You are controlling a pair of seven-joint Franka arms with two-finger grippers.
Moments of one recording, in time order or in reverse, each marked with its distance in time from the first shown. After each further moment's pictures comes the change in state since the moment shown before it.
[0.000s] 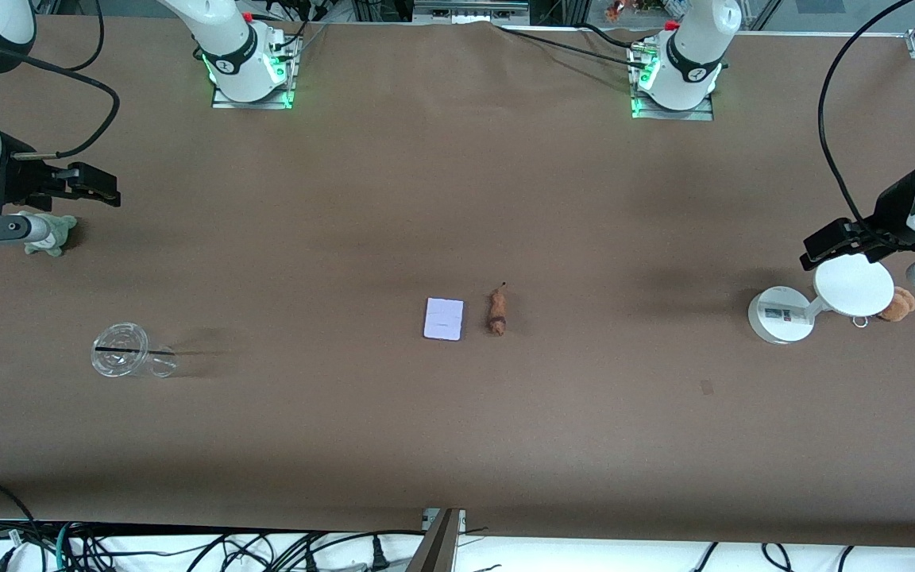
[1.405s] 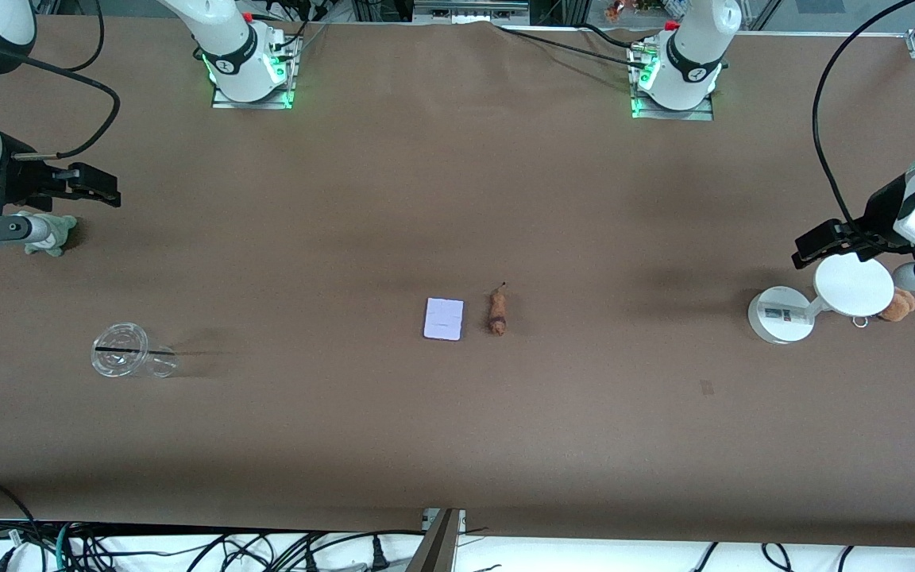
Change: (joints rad) left arm -0.001 0.010 -0.006 -0.004 0.000 -0.019 0.000; right arm 0.000 0.001 0.000 0.000 0.000 0.000 0.000
